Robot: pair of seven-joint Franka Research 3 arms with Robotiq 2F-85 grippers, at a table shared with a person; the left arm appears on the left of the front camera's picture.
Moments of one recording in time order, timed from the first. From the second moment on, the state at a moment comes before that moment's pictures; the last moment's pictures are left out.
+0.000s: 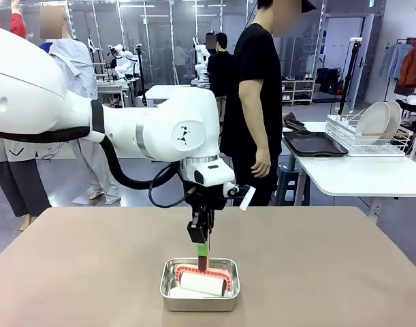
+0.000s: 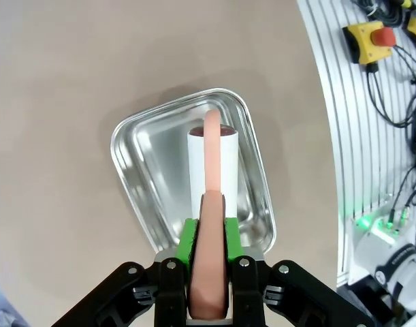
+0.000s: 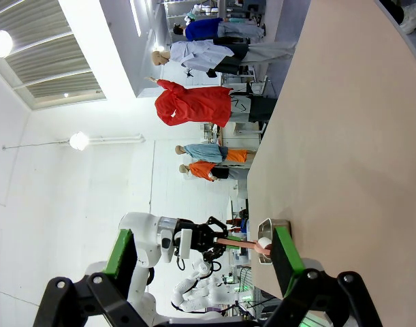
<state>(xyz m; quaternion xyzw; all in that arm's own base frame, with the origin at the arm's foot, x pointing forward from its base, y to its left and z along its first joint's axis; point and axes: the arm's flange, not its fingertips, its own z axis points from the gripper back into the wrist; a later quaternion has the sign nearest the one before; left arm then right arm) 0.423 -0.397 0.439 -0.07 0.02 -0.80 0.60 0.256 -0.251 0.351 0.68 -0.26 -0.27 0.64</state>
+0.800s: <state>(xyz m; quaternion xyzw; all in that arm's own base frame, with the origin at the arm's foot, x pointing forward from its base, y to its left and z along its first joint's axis) 0.480 -0.384 0.431 -0.13 0.07 -0.75 0.65 0.256 -0.251 0.351 0.68 -0.26 -0.27 0.64</state>
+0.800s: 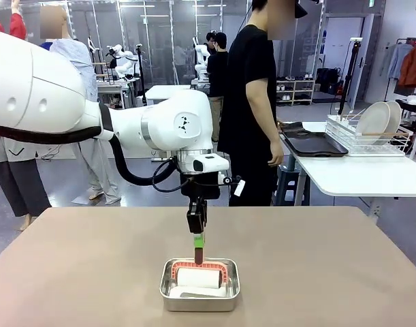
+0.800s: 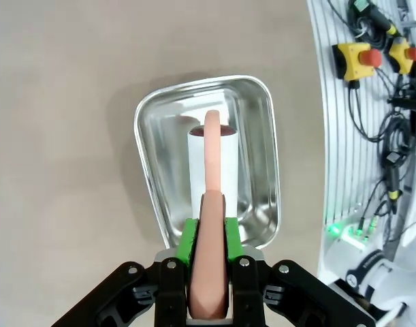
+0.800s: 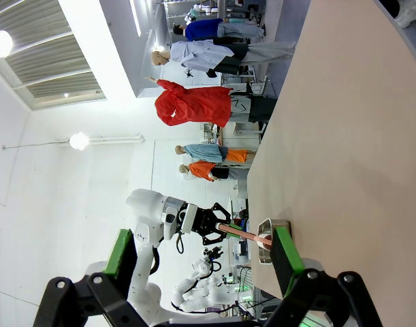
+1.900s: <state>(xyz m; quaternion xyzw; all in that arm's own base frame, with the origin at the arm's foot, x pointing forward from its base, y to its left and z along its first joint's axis) 0.499 -0.391 0.406 -0.11 0.09 -0.72 0.68 0.257 -0.251 0.351 0.68 -0.26 -0.27 0.64</state>
